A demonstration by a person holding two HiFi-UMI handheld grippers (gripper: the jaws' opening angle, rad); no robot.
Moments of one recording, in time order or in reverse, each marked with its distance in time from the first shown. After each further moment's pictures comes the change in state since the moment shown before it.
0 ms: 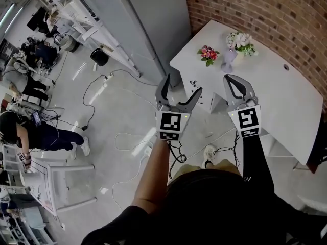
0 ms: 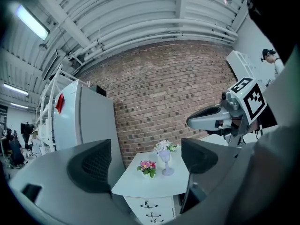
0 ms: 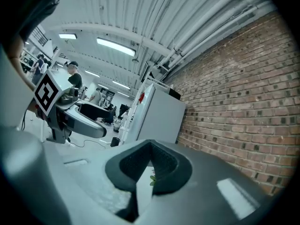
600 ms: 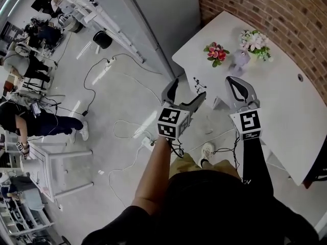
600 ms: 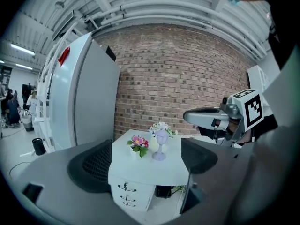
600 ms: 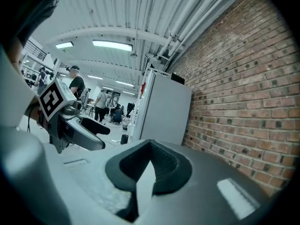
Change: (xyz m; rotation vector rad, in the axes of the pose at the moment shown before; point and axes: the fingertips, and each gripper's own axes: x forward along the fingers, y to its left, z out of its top) left arm 0.079 0.008 -0.105 -0.278 0.228 -0.037; right arm 0.077 -0.022 -0.079 0.098 0.064 0.132
